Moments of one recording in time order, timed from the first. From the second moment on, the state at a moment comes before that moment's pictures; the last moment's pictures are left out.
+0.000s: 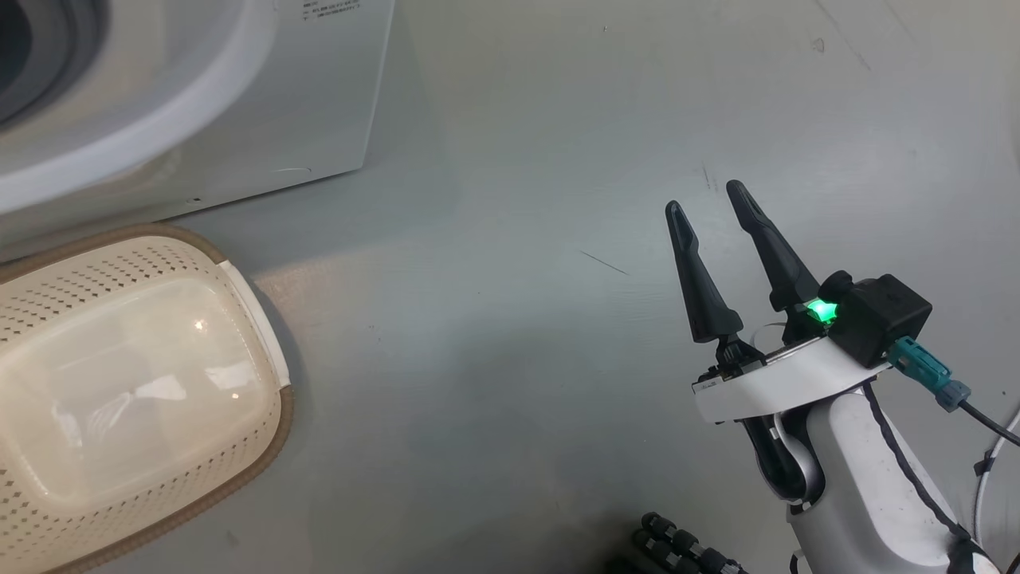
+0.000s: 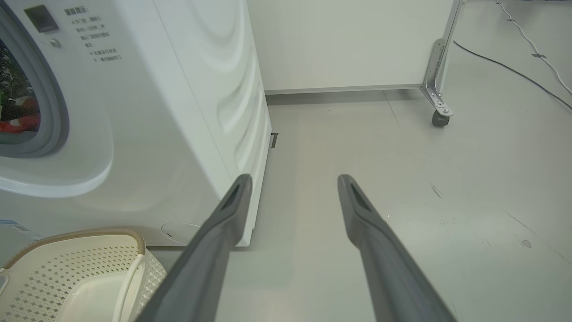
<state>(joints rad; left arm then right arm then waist) -0.97 0.40 0.12 0.64 0.13 0.12 0.40 -0.28 -0.06 0.29 0.09 0.39 0.12 -0.25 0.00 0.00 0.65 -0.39</state>
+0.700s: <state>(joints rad) -1.01 0.38 0.14 0.71 0.17 0.12 0.41 -0.30 -0.06 0.30 0.09 0.39 0.12 -0.25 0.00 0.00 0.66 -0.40</state>
